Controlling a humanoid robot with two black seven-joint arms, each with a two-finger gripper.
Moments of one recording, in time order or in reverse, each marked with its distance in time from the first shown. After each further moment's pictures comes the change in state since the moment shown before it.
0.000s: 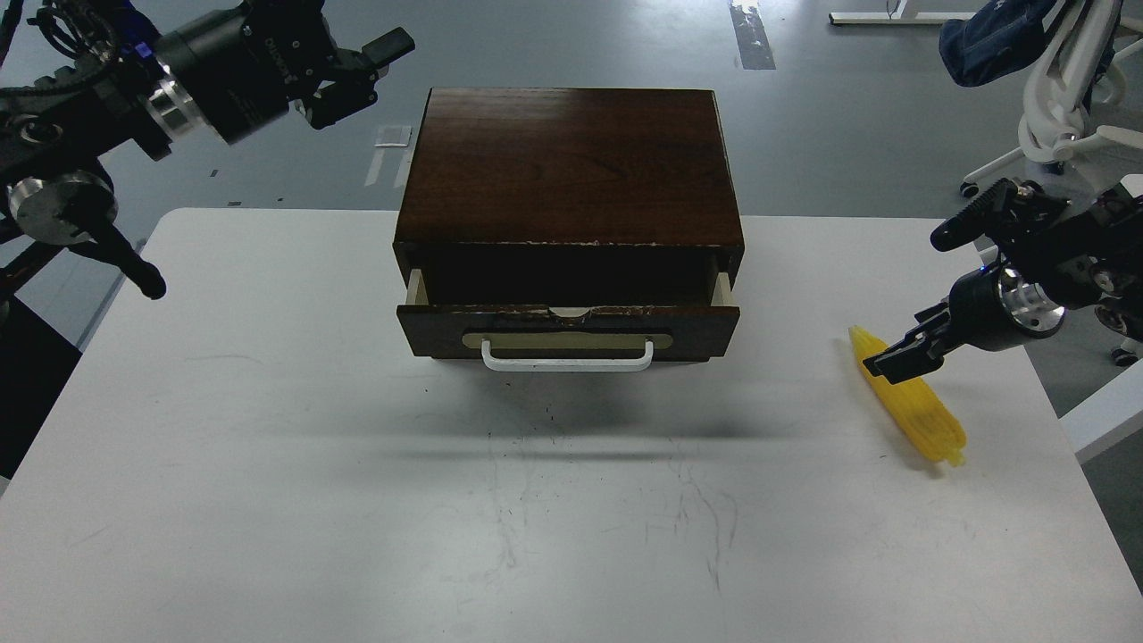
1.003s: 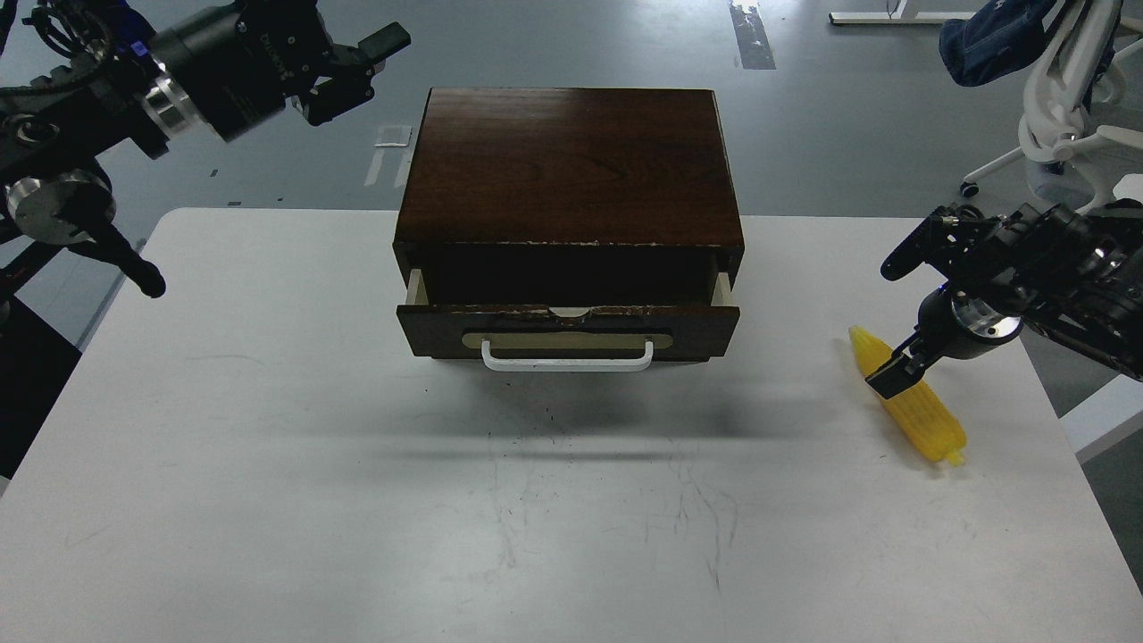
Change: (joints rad) left arm 0.011 -0.002 -0.020 0.005 0.003 0.000 0.000; right arm -0.038 0.254 -0.184 -0.291 -0.001 0.000 0.000
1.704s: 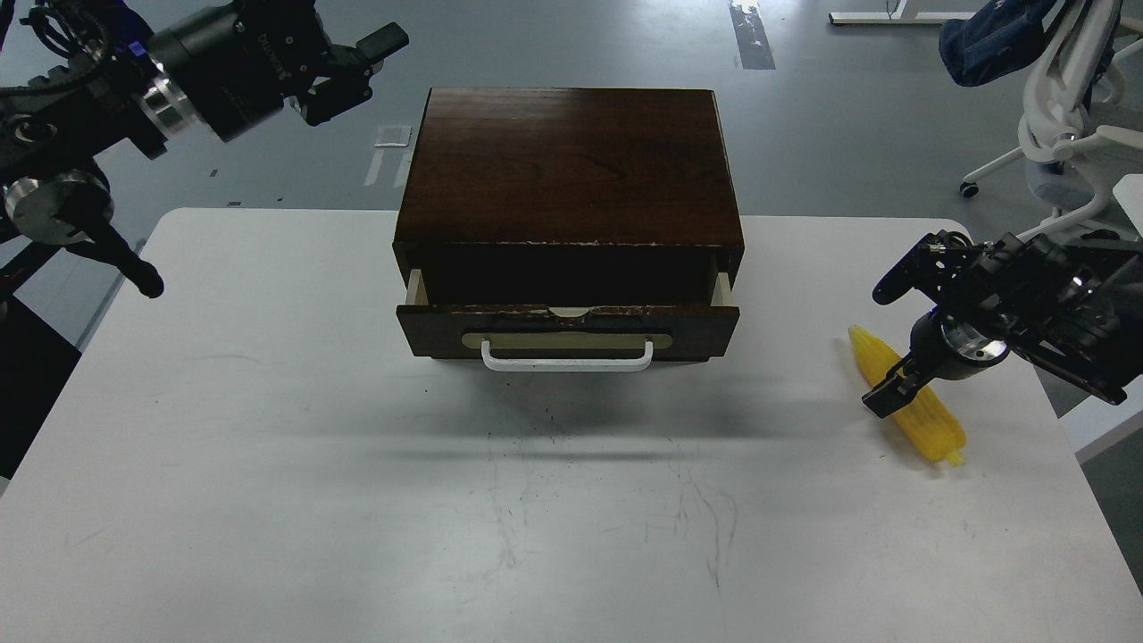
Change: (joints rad) left arm 0.001 0.003 0.000 0.000 0.000 0.000 0.000; right arm -0.085 0.054 0.000 -0.089 0.000 -0.041 0.000
